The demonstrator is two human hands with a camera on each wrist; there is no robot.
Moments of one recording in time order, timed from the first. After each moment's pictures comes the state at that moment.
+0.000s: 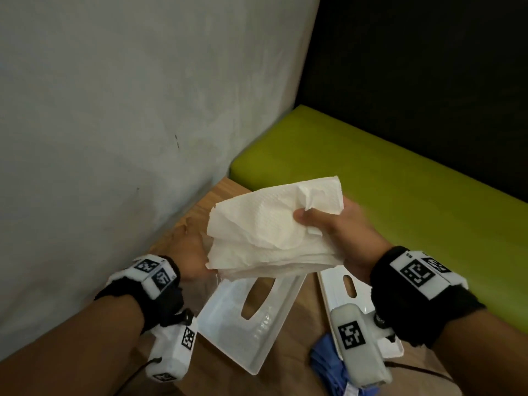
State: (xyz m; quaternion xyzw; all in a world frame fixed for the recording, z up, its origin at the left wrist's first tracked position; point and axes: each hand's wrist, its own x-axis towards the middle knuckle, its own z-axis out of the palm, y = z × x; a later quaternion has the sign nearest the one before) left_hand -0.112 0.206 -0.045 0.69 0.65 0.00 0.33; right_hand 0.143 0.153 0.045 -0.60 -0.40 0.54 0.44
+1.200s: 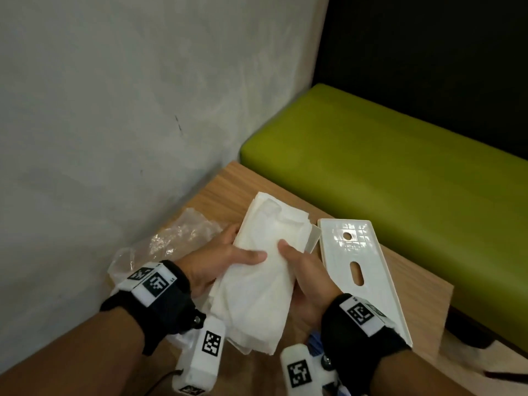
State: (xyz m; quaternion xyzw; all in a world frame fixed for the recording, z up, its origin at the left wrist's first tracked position) left_hand -0.056 0.153 -0.030 0.41 0.53 0.16 0.73; right_hand 0.113 0.108 -0.064 -0.51 -0.12 0.74 0.43
